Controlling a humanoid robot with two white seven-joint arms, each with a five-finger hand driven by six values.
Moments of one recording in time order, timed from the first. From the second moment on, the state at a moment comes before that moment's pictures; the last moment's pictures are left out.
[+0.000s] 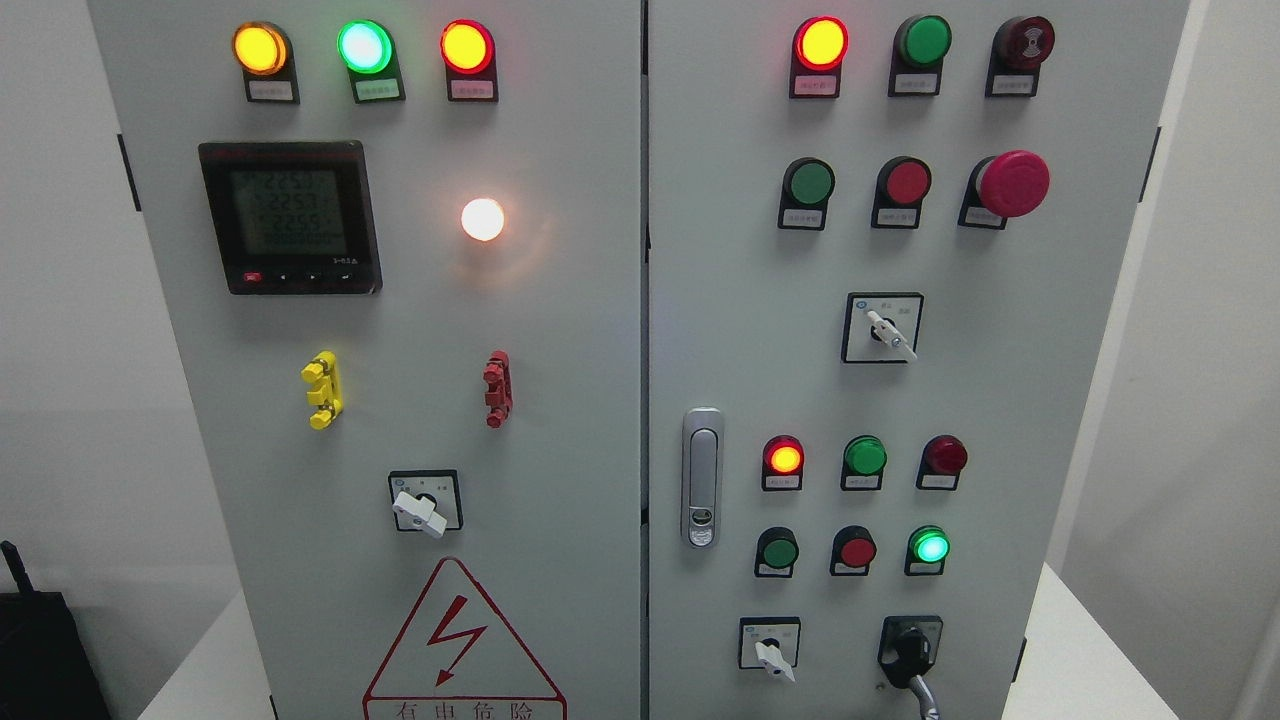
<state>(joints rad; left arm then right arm) 0.03 -0.08 -0.01 -0.09 0.03 -0.03 -0.03 0.03 0.05 0.16 -1.70 -0.06 -0.22 -0.19</state>
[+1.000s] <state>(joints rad) 0.03 -0.08 -0.01 -0.09 0.03 -0.03 -0.03 0.03 0.04 0.15 -1.70 -0.06 -0.22 -0.20</state>
